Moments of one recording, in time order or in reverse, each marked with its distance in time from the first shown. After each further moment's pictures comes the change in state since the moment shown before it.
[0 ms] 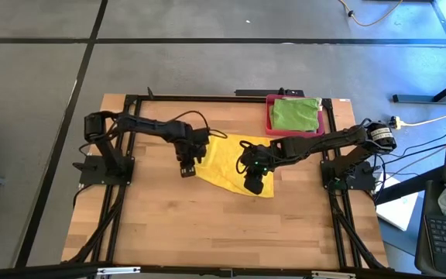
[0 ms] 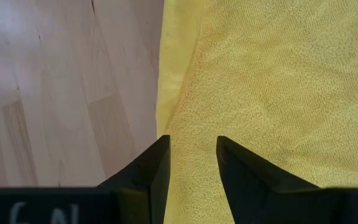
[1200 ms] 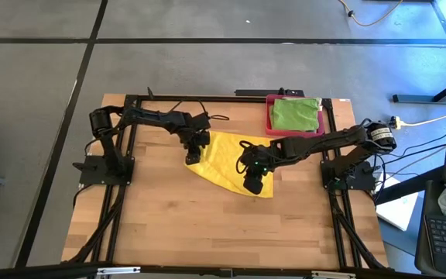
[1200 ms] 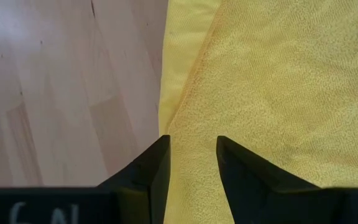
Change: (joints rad) left arm 0.165 0.069 0.000 0.210 0.001 0.236; right arm 0.000 0.000 0.000 0.004 -0.001 0.033
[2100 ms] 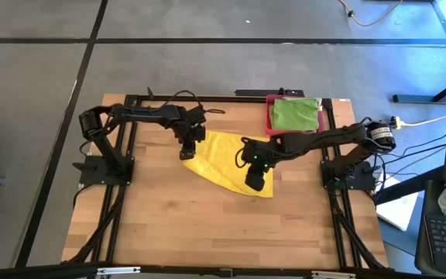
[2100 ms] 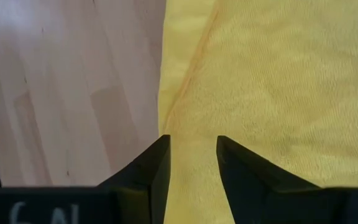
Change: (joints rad) left arm 0.042 -0.101 0.021 -0.132 -0.037 0.107; right arm -0.052 0.000 0.000 -0.040 -0.095 -0.044
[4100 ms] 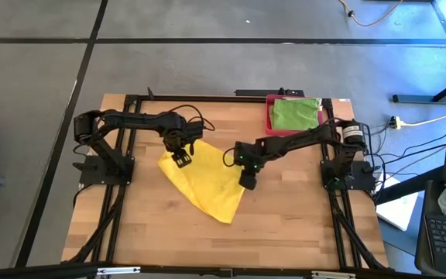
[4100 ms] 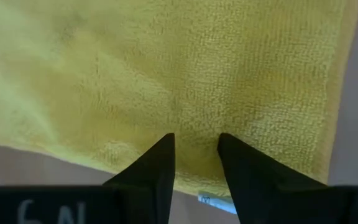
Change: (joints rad) left arm -0.162 -0.071 0.052 -0.401 -0.251 -0.631; right arm -0.109 0.285 -0.082 0.205 -0.051 -0.168
